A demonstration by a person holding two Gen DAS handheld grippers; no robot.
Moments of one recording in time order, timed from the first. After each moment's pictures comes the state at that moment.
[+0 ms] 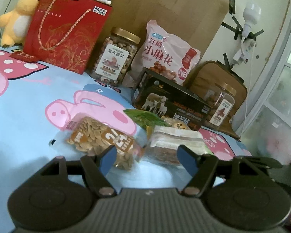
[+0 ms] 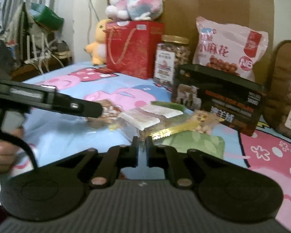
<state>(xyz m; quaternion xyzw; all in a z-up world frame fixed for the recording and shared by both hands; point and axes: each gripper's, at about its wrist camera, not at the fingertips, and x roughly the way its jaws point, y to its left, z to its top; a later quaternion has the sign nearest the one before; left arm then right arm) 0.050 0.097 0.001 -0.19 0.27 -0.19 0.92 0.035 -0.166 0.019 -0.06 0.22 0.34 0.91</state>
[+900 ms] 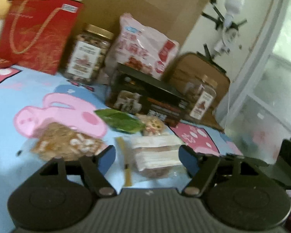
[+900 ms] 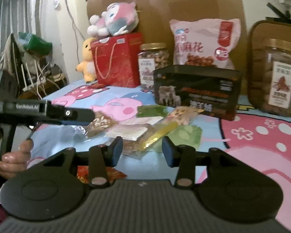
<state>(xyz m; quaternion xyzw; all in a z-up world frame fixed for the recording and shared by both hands) 0.063 0.065 0.017 -0.17 0.28 -0.25 0.91 0.035 -0.205 0.021 0.01 0.24 0.32 0.92</state>
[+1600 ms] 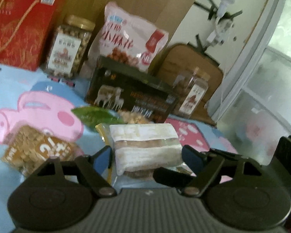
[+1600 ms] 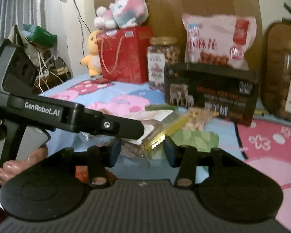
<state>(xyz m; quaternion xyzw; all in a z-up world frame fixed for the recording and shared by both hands) 0.074 0.041 0.026 -0.17 0.29 -0.27 0.90 0.043 -0.187 0.020 0.00 0.22 0.33 0.92</state>
